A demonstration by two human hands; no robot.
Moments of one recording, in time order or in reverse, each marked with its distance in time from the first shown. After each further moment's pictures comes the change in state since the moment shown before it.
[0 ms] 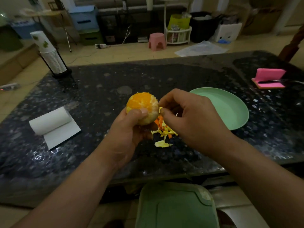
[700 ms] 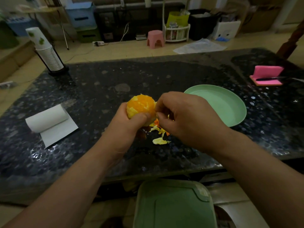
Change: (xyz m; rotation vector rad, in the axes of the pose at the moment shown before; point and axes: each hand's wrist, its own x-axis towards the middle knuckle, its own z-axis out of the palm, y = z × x) left_hand 0.000 0.001 -0.006 0.390 0.033 0.013; right_hand 0.003 0.003 0.001 -0.301 -0.085 -0.221
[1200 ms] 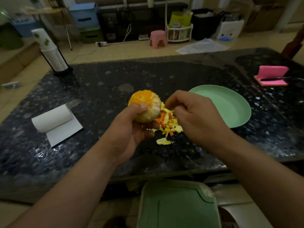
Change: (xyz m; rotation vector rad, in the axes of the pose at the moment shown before) left_hand -0.002 0.008 0.004 -0.414 -0.098 -0.106; right_hand -0.003 0.006 0.004 0.327 0.032 0.399
